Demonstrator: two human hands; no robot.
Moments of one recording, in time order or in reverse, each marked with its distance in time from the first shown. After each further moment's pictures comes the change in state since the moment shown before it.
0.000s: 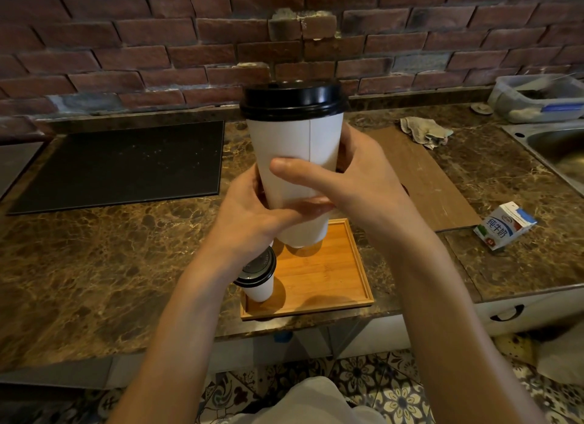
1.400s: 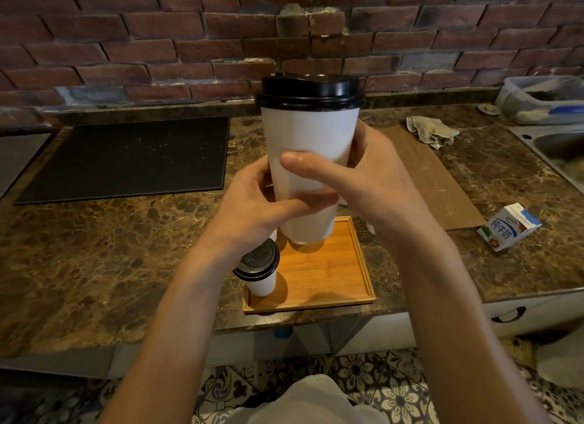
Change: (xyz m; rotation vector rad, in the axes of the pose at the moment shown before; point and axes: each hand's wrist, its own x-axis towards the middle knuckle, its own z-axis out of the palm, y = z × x) left_hand 0.000 0.000 -0.008 -0.050 -0.068 0.040; right_hand -0.003 -0.001 0.000 0.042 0.014 0.009
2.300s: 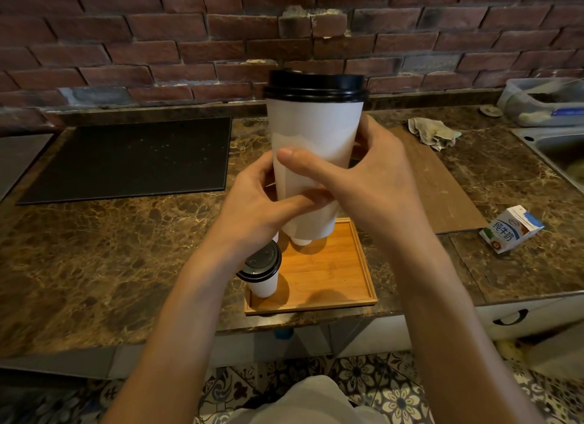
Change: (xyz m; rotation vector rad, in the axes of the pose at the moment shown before) left_hand 0.000 0.002 0.001 0.005 0.053 -0.001; right_hand -0.002 -0.003 0.009 -0.136 0.195 -0.031
